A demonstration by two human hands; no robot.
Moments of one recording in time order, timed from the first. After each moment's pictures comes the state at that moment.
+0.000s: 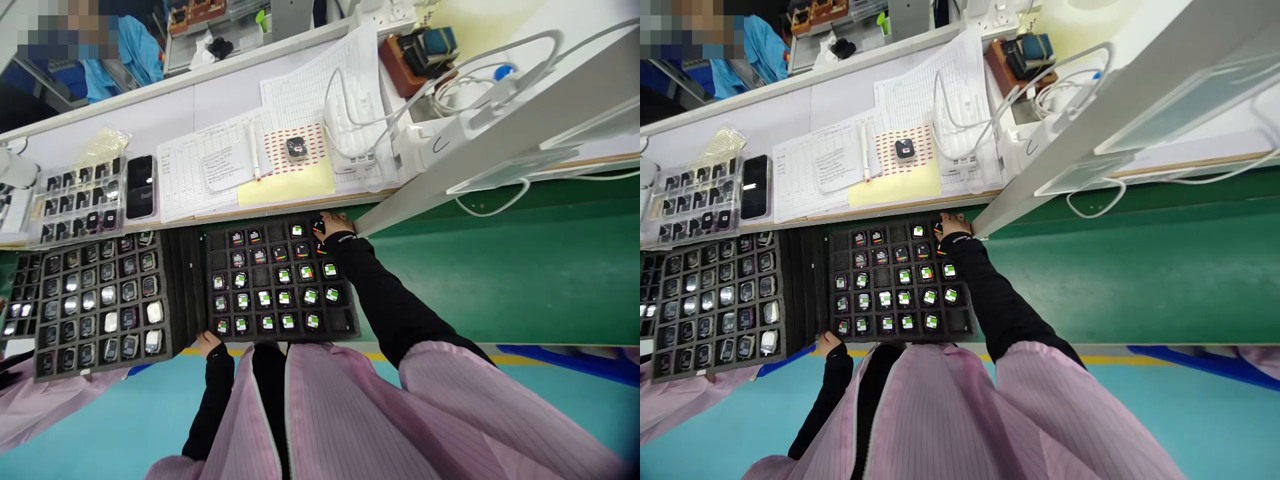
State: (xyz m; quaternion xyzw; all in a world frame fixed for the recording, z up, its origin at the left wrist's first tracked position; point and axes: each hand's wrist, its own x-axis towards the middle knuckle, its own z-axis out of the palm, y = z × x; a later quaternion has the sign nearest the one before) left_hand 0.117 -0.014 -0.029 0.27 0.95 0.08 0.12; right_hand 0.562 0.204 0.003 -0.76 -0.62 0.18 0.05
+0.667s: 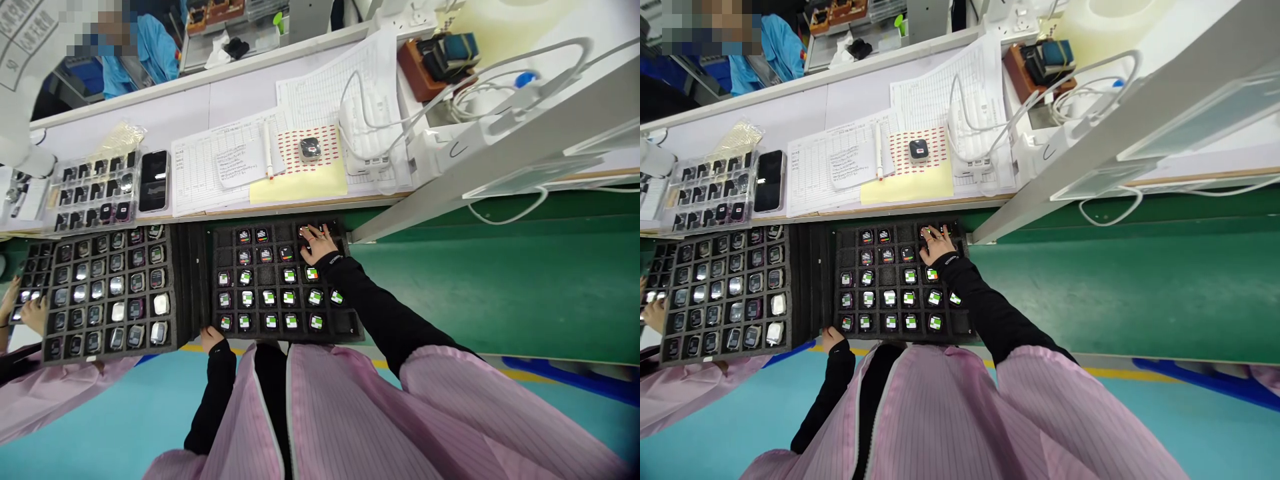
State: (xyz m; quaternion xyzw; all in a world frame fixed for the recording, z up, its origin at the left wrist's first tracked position) left_hand 0.110 -0.023 -0.040 0.35 0.93 0.04 0.10; right_hand 0.506 0.170 -0.017 -0.61 -0.75 0.16 0.19
